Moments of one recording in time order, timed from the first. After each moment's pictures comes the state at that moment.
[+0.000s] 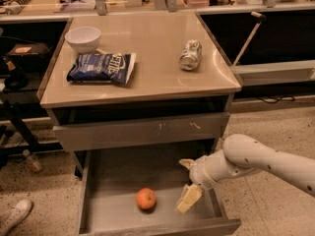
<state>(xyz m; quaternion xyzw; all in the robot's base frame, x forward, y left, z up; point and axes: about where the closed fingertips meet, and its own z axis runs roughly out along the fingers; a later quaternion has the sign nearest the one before) 0.454 -0.076 0.535 -0.56 0.74 0.29 0.23</state>
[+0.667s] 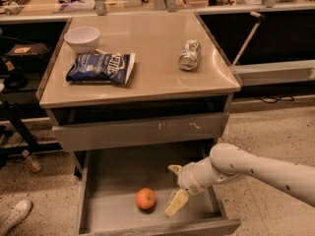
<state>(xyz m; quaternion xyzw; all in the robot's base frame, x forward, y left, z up) 0.456 -0.035 0.494 -0.56 0.73 0.32 0.24</state>
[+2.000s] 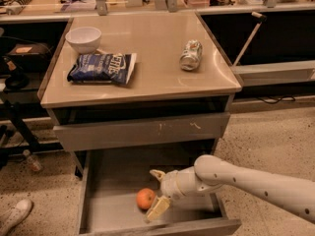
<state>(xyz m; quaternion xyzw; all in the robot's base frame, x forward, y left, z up) 0.455 0.033 0.465 -0.56 0.68 0.37 0.30</state>
